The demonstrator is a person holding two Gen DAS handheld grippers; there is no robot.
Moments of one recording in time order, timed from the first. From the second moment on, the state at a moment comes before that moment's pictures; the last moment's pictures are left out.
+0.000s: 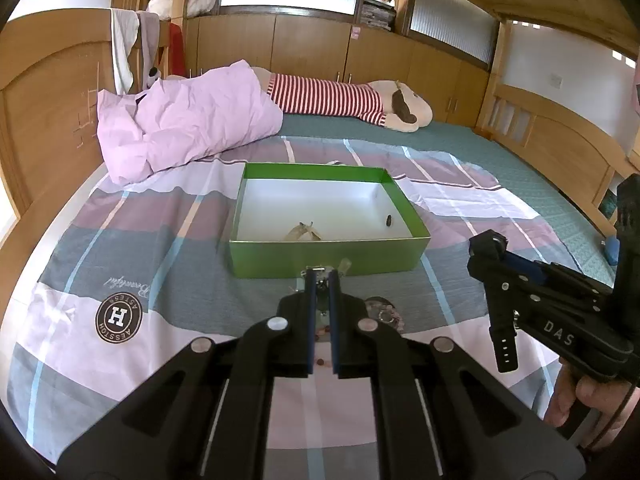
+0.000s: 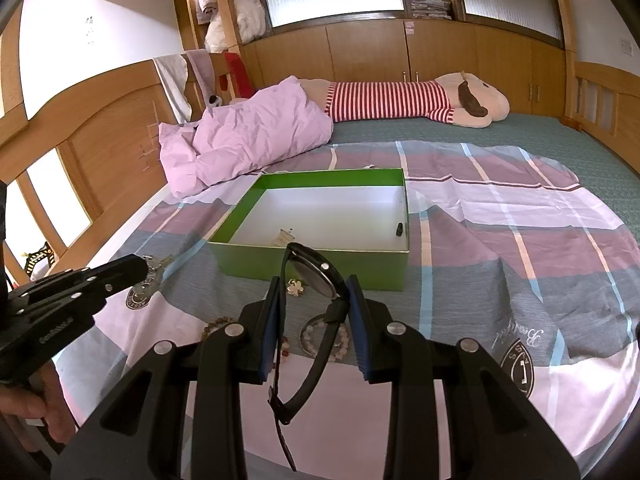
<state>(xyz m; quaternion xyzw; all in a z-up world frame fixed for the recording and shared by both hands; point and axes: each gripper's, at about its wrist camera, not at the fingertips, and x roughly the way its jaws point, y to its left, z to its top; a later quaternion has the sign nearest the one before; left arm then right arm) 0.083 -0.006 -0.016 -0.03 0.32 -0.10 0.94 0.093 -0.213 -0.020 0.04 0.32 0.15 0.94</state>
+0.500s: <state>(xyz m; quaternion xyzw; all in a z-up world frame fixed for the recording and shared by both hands) 0.179 -0.018 -0.015 -0.03 0.33 -0.09 0.94 0.175 -0.200 -0.023 0.03 0.32 0.14 0.94</state>
